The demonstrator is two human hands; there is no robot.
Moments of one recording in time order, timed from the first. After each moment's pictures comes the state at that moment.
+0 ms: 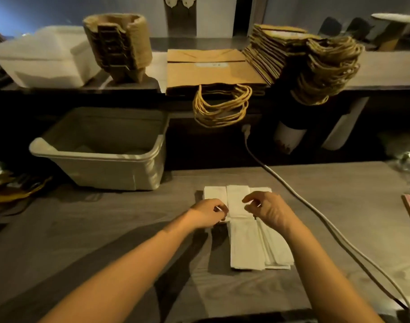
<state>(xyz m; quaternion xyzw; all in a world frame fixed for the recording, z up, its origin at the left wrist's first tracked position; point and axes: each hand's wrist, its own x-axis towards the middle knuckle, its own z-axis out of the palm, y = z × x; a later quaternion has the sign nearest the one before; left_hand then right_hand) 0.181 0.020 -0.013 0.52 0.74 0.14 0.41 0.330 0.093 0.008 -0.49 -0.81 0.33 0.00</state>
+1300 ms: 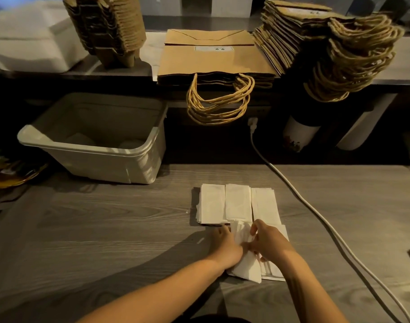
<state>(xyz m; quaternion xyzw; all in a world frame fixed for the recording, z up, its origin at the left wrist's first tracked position) 0.257 0.027 -0.090 0.33 0.79 0.22 0.47 0.354 0.096 -0.056 -0.52 -0.76 0.36 -0.12</state>
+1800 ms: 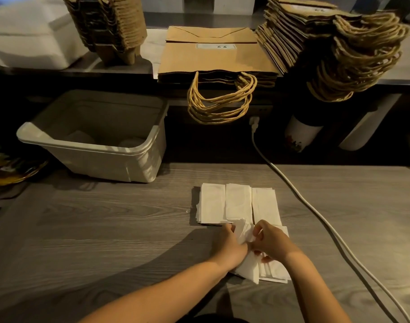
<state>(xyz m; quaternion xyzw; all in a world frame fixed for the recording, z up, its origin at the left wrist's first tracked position) 0.265 0.028 -0.082 0.29 0.77 0.31 0.48 0.360 0.105 -0.054 -0.54 -0.70 0.46 -0.12</state>
